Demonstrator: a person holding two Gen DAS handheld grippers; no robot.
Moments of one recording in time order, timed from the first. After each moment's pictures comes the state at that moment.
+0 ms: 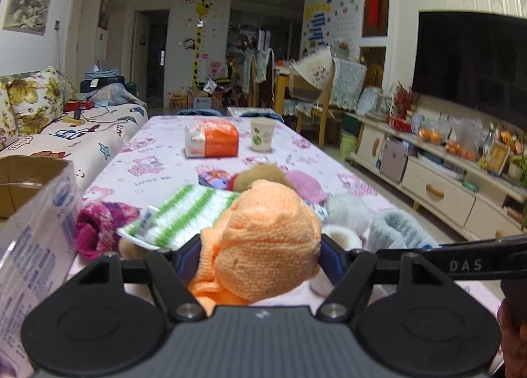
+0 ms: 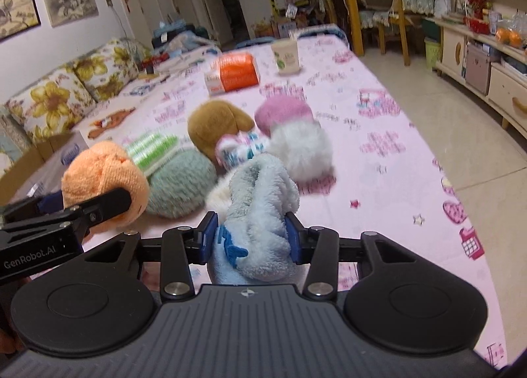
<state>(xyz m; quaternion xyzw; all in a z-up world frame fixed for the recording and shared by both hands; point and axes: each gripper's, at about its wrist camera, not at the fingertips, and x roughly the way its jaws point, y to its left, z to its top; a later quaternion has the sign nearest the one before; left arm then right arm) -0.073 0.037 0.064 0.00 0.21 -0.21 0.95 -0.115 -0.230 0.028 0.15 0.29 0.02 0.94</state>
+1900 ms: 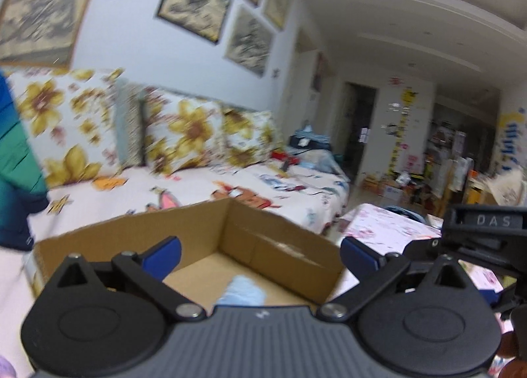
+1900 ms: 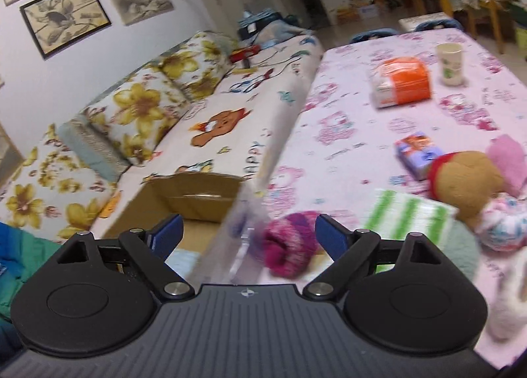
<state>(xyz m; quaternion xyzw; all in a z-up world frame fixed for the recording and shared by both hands) -0.075 0.181 0.091 -0.11 0.09 0.15 0.98 -0.022 -0.085 0.096 0.19 0.29 0.17 0.92</state>
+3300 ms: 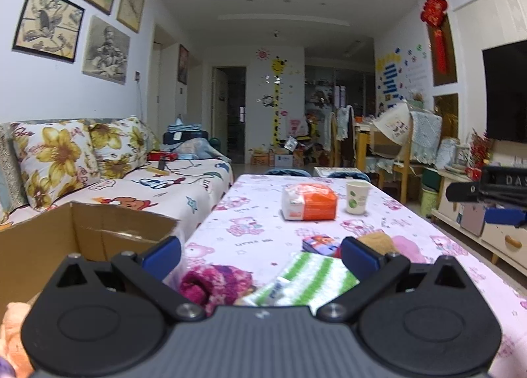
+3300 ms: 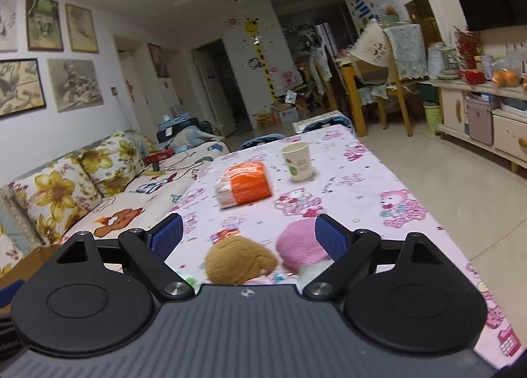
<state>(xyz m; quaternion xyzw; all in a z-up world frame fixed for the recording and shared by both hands) -0.054 0.082 0.069 0.01 0.10 -0.06 0.99 -0.099 -0.225 0.092 0.18 0.13 -0.02 0.98</state>
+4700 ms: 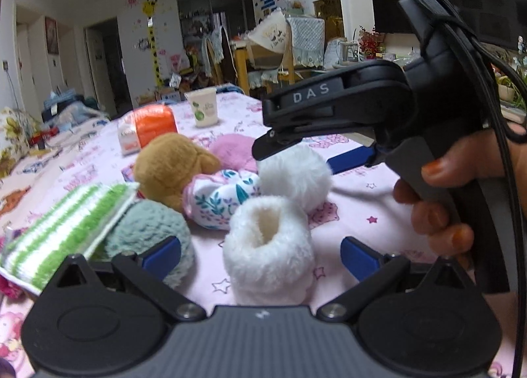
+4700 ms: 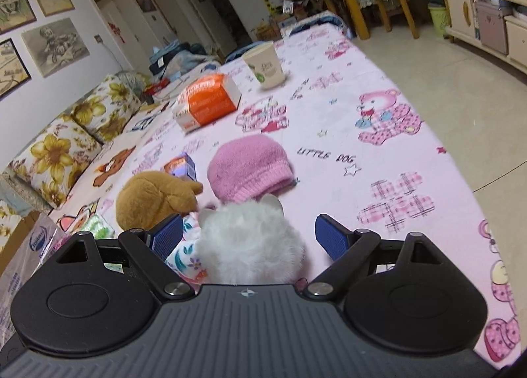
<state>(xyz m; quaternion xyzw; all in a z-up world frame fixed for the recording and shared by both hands) -0.047 -0.065 0.011 0.12 0.23 -0.25 0.93 -0.056 -0.198 0.050 0.25 0.29 0.04 0.92</state>
